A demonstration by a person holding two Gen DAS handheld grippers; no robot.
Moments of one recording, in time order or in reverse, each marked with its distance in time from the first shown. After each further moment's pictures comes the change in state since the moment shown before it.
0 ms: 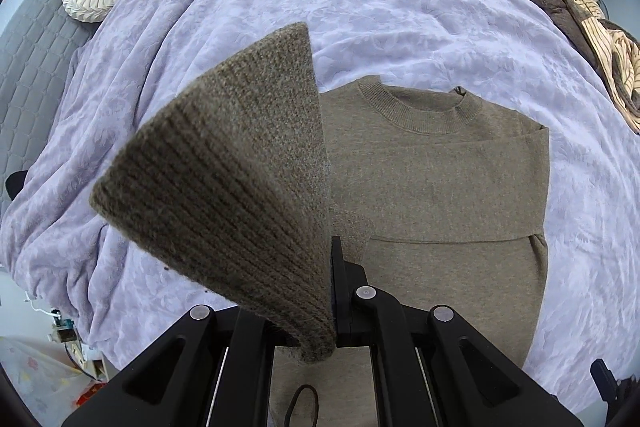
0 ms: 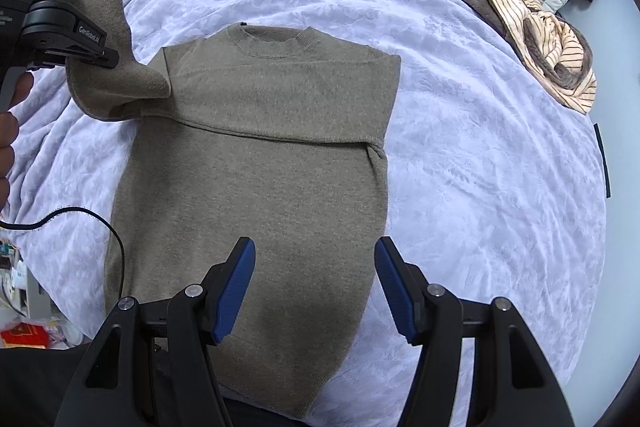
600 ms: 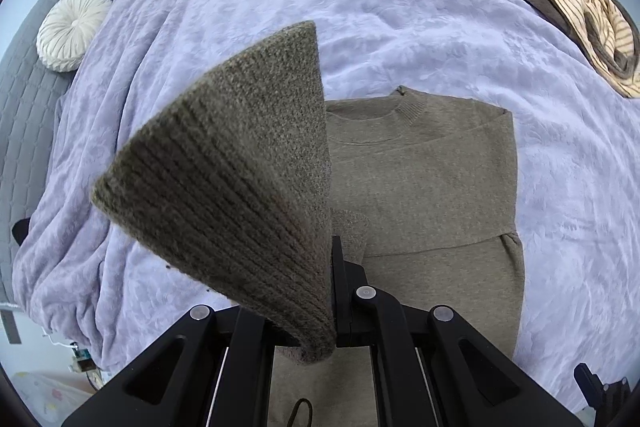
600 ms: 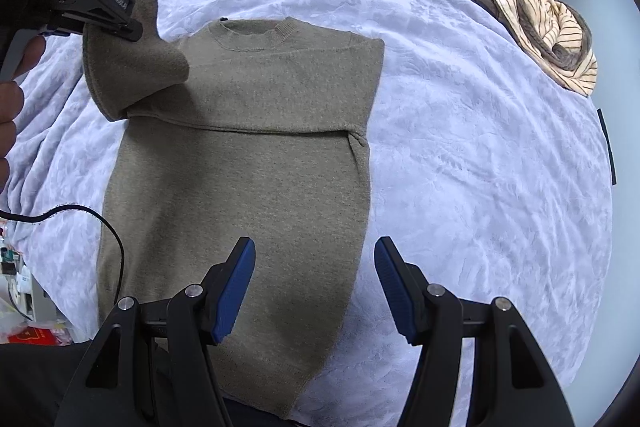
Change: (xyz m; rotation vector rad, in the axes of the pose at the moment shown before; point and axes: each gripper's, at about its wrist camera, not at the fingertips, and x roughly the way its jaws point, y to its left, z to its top) left arm -0.007 -0.087 0.014 0.137 -0.015 0.025; right arm 0.014 -0.034 -0.005 0.043 0.037 0.026
